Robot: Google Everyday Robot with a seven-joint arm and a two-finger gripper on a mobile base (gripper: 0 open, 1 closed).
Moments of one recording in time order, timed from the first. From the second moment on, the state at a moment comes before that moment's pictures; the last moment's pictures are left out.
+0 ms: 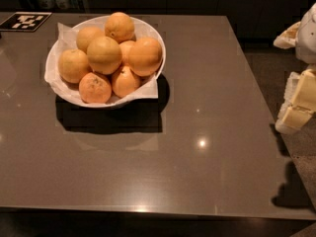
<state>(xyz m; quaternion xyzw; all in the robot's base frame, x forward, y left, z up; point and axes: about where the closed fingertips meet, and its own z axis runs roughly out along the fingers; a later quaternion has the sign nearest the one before) 0.438 -0.217 0.976 -0.60 0.78 -0.03 0.16</state>
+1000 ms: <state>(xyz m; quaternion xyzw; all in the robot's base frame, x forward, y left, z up) 0.457 -0.181 0.993 -0.64 0.75 0.00 0.16</state>
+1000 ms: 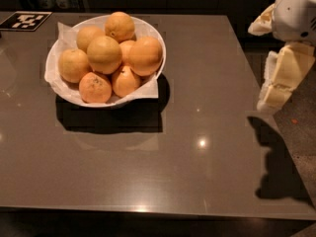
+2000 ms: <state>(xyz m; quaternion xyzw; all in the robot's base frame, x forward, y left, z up) 0.497 -0.131 1.014 -0.67 0.72 0.01 0.19</state>
